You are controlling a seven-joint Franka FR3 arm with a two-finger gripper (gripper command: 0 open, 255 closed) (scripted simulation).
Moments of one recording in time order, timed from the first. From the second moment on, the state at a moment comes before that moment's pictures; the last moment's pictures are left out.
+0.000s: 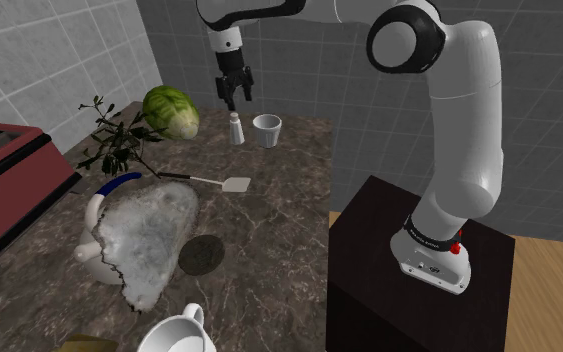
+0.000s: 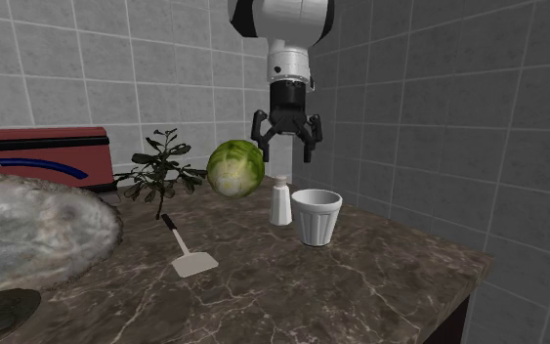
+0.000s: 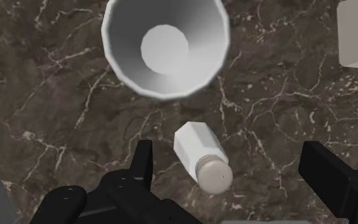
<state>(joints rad) 0.05 0.48 0.08 -1.24 0.02 1.52 -0.07</state>
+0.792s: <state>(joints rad) 0.06 0.60 0.08 -1.17 0.01 1.56 -0.07</state>
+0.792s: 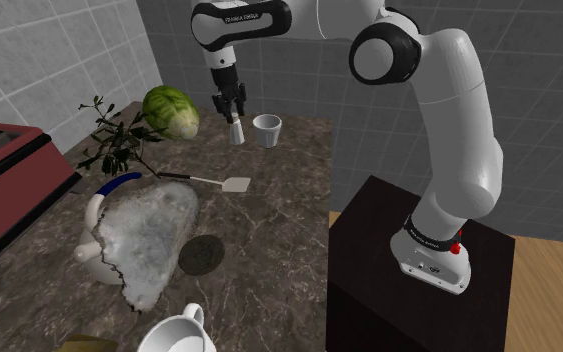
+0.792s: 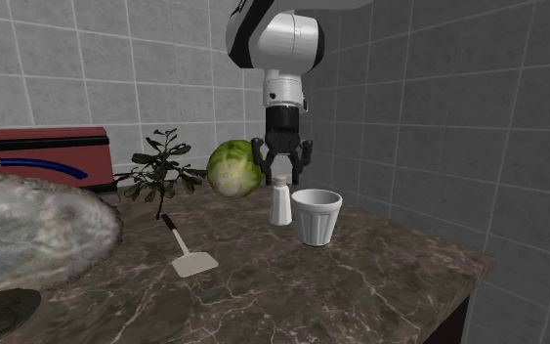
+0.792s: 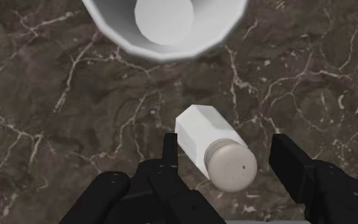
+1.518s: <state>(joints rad) 0.06 0.60 0.08 -1.16 0.01 1.55 -0.07</state>
